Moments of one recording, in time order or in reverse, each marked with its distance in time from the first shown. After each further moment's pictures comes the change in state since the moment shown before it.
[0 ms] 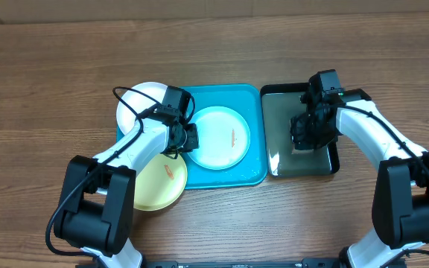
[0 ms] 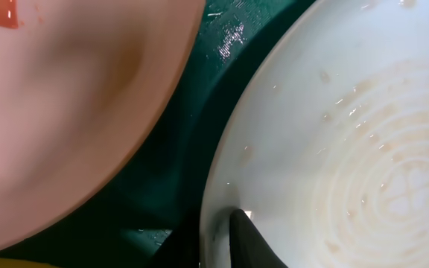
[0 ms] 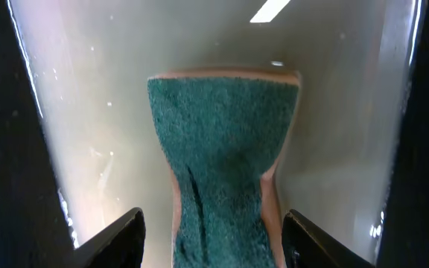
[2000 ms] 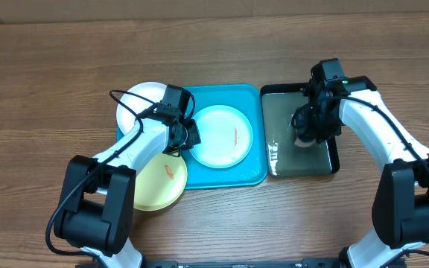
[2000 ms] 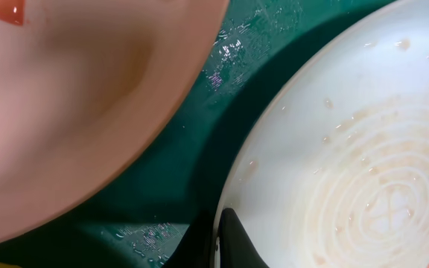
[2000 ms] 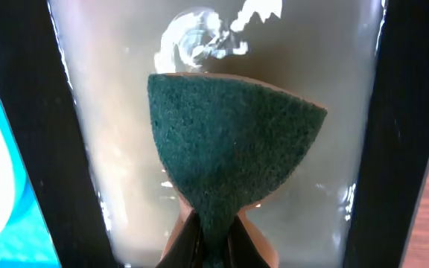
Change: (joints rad) left arm 0.000 0.003 -0.001 0.036 0.023 -0.136; right arm 0.000 -0.001 0.141 -0.195 0.000 -0.002
